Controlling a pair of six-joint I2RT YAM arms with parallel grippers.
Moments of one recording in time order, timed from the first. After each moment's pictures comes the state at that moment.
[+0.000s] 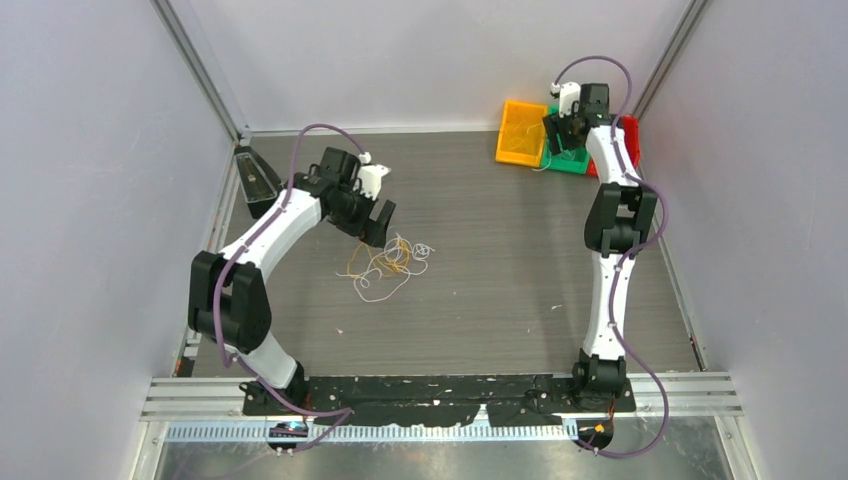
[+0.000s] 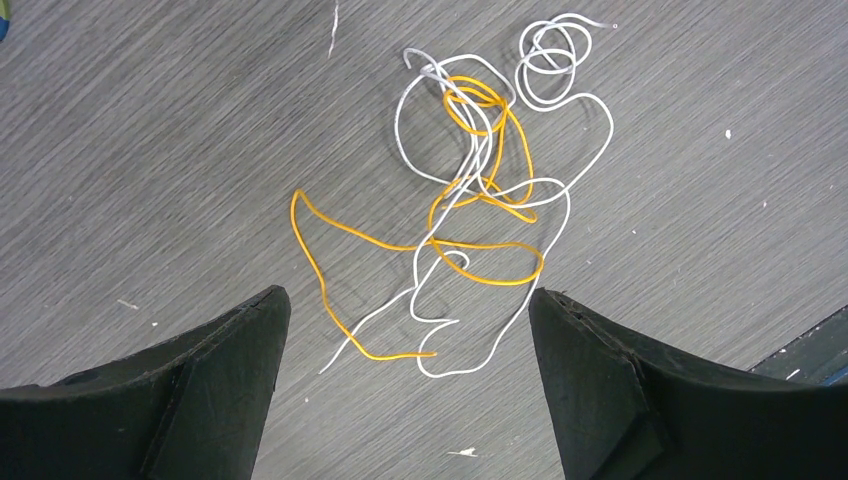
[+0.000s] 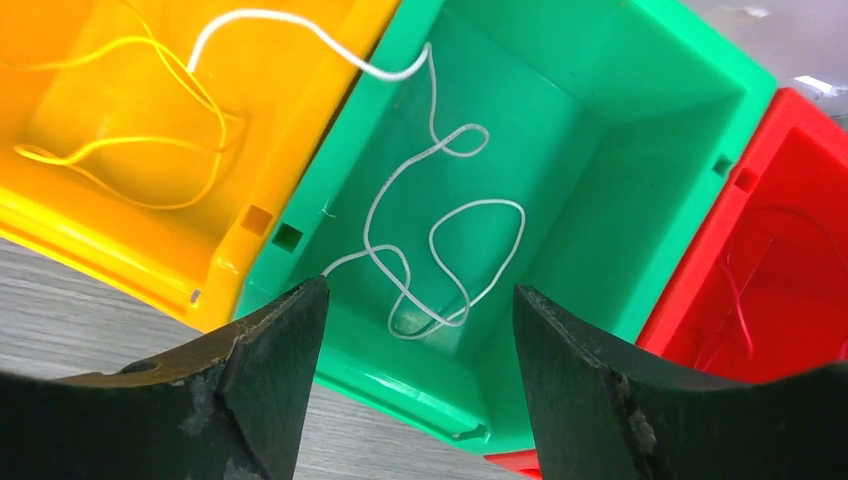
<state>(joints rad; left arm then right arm) -0.33 1.64 1.32 -0.76 0.29 0.18 -0.09 2.49 2.34 -0.60 -0.14 -0.40</state>
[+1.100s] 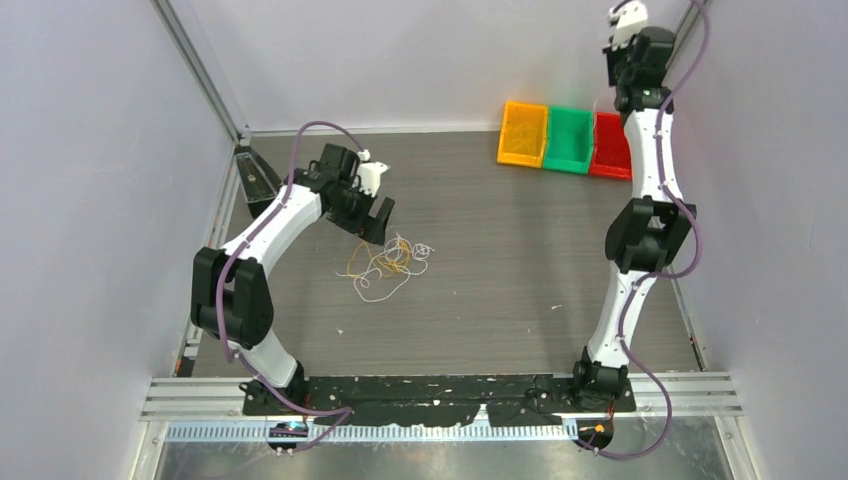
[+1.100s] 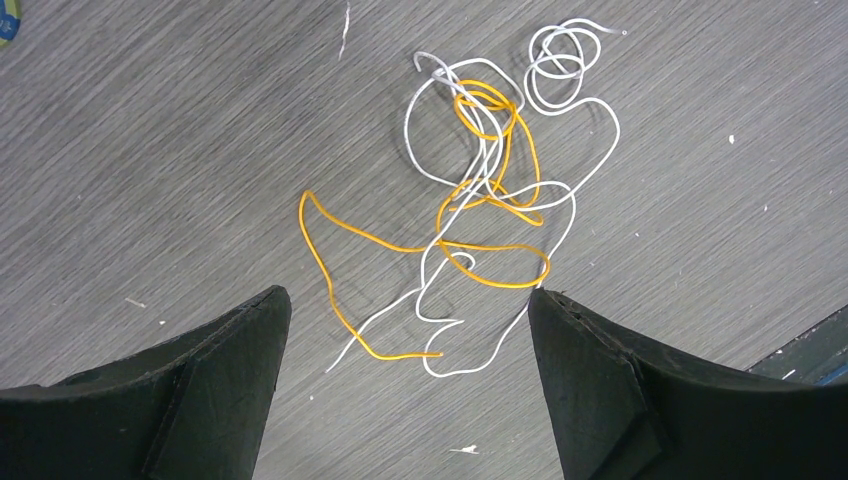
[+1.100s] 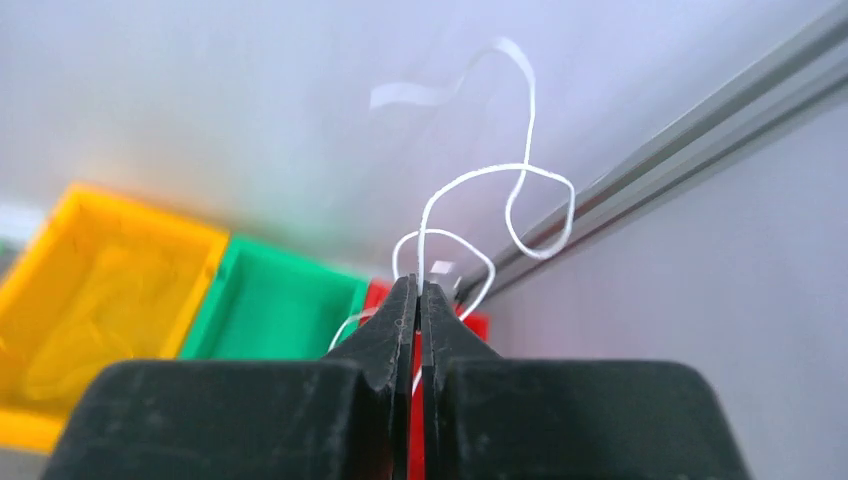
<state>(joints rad) -0.32 1.66 1.36 -0.79 0.29 0.19 -0.15 2.24 2.30 -0.33 -0.04 -0.41</state>
